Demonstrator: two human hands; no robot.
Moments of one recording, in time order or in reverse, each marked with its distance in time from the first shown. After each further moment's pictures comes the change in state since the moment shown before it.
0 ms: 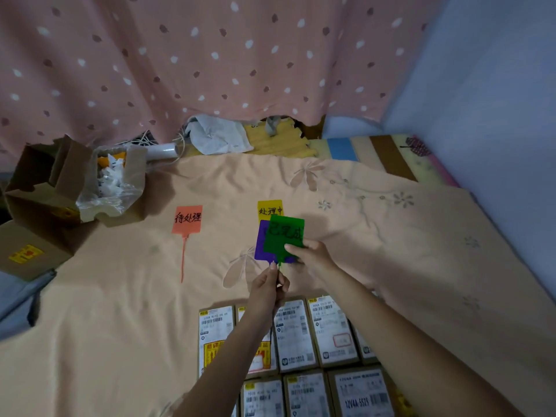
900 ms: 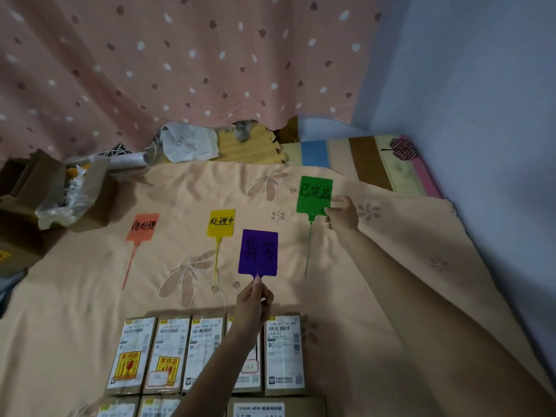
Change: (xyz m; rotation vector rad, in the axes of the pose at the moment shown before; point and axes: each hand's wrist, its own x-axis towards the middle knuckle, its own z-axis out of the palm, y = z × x) left_hand 0.028 -0.050 0.178 0.029 0.251 -0.005; right_hand 0.124 -0.086 -0.248 -0.203 0.362 -0.155
